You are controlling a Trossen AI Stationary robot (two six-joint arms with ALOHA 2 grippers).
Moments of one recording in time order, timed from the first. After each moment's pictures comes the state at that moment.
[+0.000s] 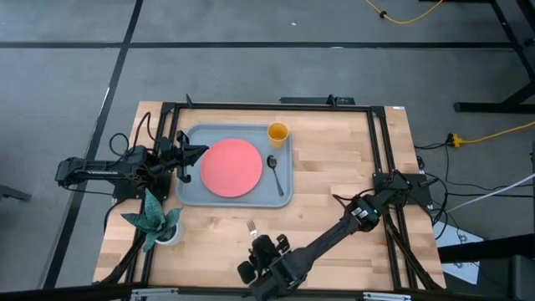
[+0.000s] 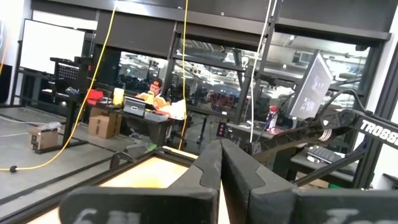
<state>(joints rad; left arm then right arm) 0.06 0.15 0.02 0.48 -0.25 -0.18 0.62 2.56 2.36 -1.01 0.68 1.53</state>
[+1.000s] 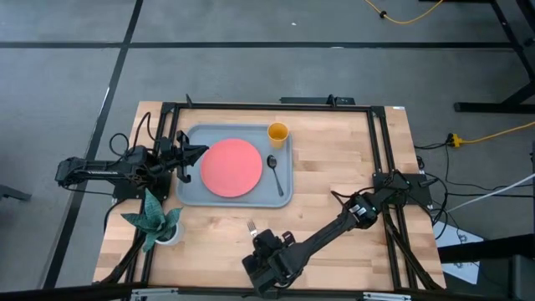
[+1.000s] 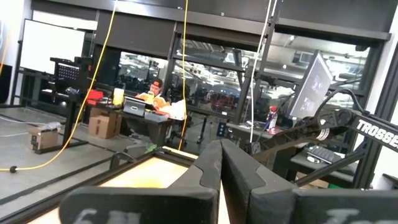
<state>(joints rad) 0.06 0.15 0.02 0.48 -0.25 -0.18 0.59 2.56 2.33 -1.14 0.50 1.58</state>
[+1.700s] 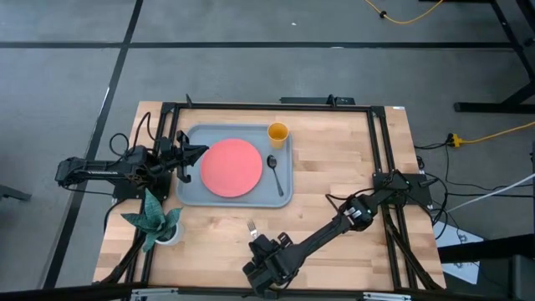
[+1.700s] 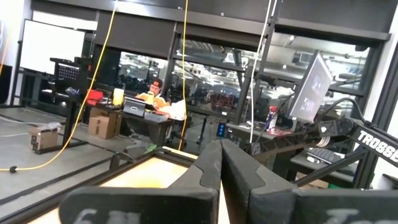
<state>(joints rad) 0.06 0.15 0.02 0.48 -0.25 -0.18 0.58 2.63 2.34 -1.09 0.41 1.41</state>
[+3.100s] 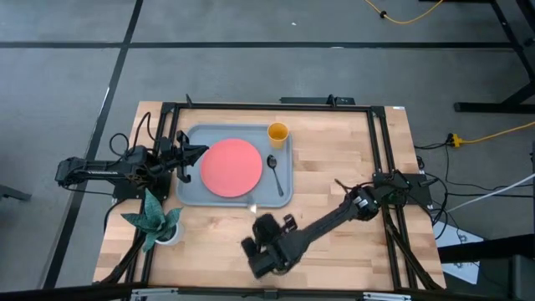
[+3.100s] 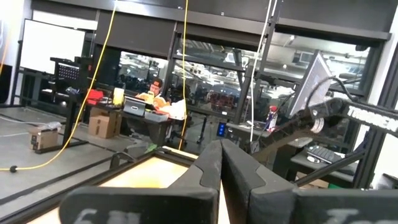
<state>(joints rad) 0.06 0.15 0.02 0.48 -0.25 -0.18 0.54 2.50 2.35 -1.29 0.66 1.56</state>
